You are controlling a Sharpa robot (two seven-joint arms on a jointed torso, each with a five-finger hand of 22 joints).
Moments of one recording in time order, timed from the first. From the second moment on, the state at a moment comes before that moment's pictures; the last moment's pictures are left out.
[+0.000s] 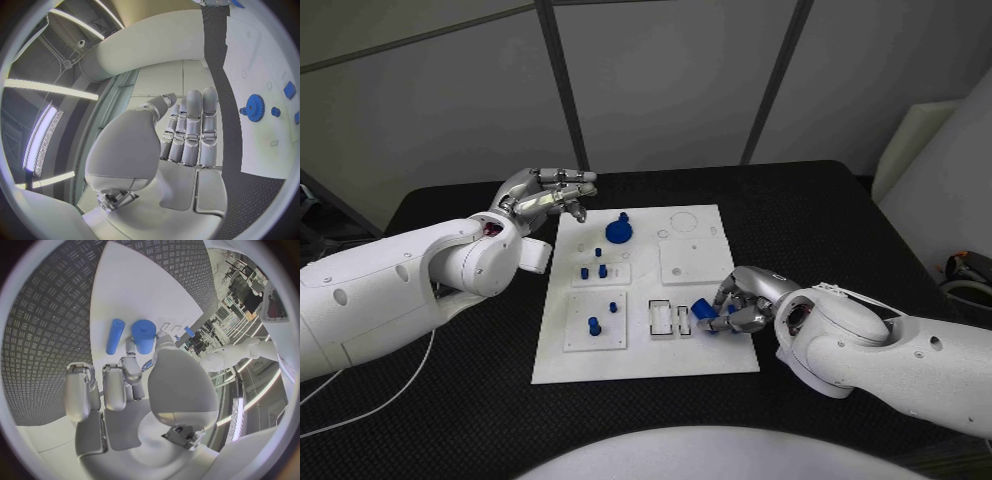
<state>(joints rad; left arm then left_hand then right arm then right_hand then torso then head) 1.10 -0.86 0.05 1.46 -0.10 -0.24 0.32 1.40 -0.15 0.42 -0.03 0.32 0.97 0.20 0.15 0.07 1.03 0.12 0.34 0.12 1.17 0.03 0.93 0.48 0.19 1.08 0.13 0.70 0.88 0.92 -0.96 -0.01 1.86 -1.49 -0.36 -0.60 1.24 -0.13 -0.13 0.29 0.39 1.01 0.10 0.31 0.20 1.36 0.02 1.23 1.15 1.47 -0.05 1.42 1.27 0.05 1.47 0.06 1.49 1.31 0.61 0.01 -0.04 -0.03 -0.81</state>
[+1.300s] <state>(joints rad) 1.10 -0.86 0.05 1.46 -0.10 -0.24 0.32 1.40 -0.15 0.42 -0.03 0.32 0.97 0.20 0.15 0.07 1.03 0.12 0.34 0.12 1.17 0.03 0.93 0.48 0.19 1.08 0.13 0.70 0.88 0.90 -0.91 -0.01 1.92 -1.45 -0.52 -0.60 1.25 -0.03 -0.16 0.29 0.51 1.04 0.07 0.36 0.23 1.39 -0.01 1.25 1.22 1.47 -0.06 1.44 1.31 0.03 1.47 0.05 1.51 1.31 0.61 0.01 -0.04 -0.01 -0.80</state>
